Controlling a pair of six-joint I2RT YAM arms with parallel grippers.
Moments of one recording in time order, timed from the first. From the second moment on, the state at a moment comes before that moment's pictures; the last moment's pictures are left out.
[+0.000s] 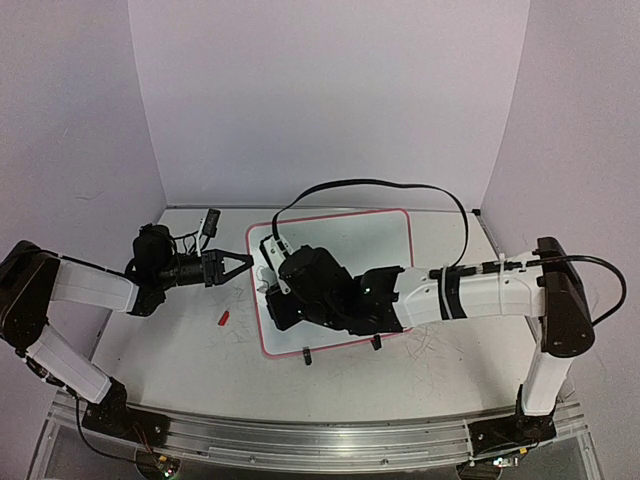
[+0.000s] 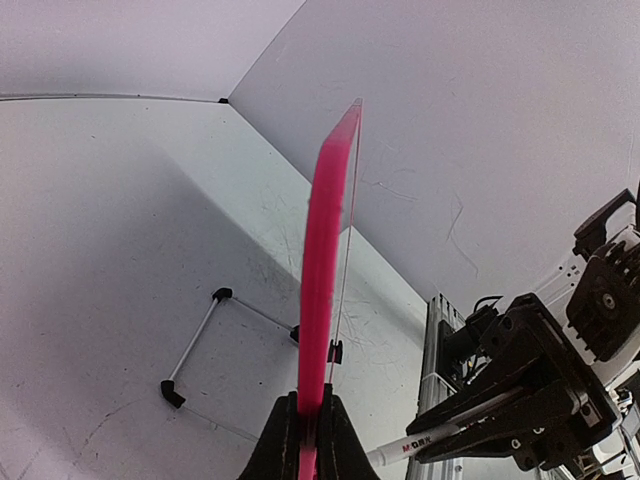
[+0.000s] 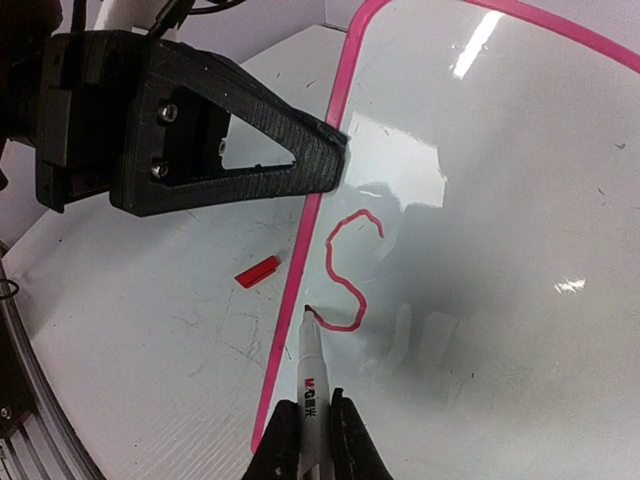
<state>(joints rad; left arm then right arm) -0.41 1.46 0.55 0.80 0.85 -0.57 1.23 1.89 1.43 -0.12 0.39 0.33</state>
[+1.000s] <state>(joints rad) -0.41 1.46 0.55 0.80 0.86 -0.57 1.19 1.79 1.34 -0.07 0.42 0.32</state>
